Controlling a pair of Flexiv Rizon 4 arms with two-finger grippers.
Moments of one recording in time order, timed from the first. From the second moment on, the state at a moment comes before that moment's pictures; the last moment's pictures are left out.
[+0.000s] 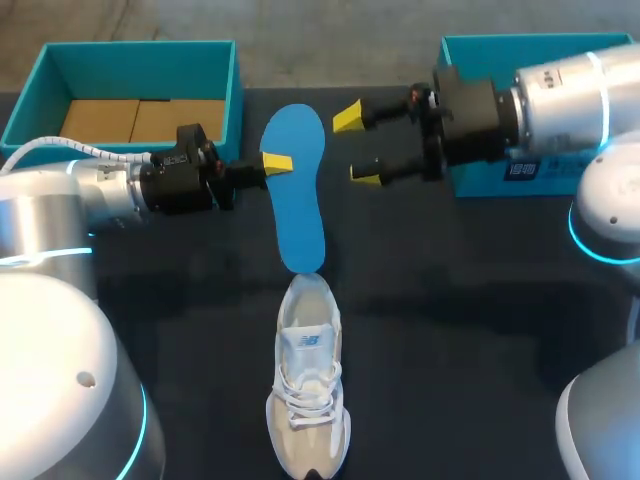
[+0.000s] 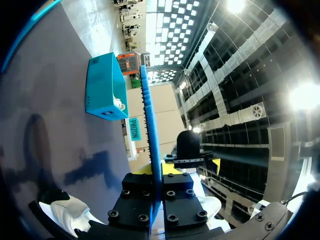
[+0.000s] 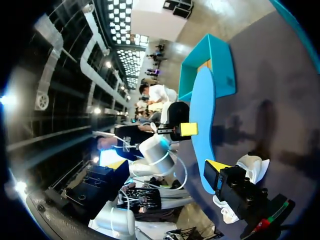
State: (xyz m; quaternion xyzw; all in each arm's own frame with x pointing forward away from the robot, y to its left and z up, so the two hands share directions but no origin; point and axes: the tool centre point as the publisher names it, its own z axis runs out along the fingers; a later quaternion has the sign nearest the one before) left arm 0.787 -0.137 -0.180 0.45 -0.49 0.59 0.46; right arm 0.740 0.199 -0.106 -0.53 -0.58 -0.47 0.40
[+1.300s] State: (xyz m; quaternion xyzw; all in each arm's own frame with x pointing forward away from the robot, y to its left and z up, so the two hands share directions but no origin) left arm 0.764 -0.111 -0.161 0.19 -0.61 0.73 0.24; right arm 0.733 0.197 -0.125 -0.50 -0.55 -0.50 0.44
